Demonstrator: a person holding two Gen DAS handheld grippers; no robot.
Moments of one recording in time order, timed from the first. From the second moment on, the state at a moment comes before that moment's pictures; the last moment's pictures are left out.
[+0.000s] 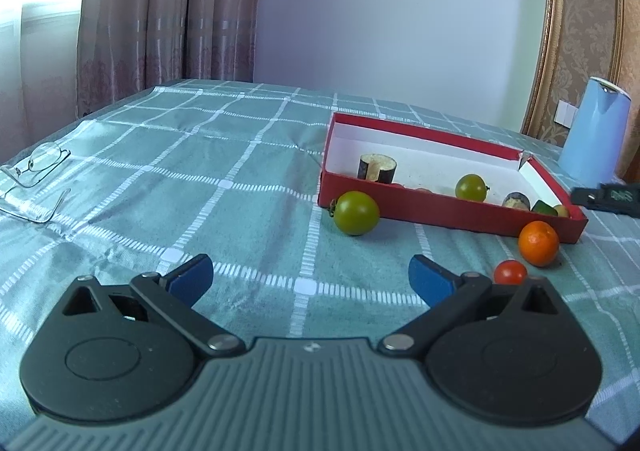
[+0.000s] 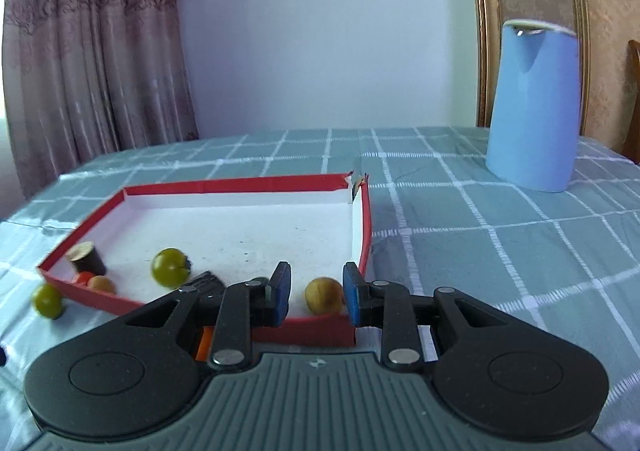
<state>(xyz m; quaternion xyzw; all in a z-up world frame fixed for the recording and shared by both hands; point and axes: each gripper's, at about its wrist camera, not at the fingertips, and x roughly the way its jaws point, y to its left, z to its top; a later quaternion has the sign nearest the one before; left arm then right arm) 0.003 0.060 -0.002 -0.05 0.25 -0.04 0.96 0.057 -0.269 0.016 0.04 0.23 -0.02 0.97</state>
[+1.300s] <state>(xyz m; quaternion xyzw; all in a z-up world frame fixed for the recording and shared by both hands) 0.096 -0.004 -0.003 0.09 0.31 -0.04 0.95 0.003 -0.303 -0.022 0.19 0.26 0.03 0.95</state>
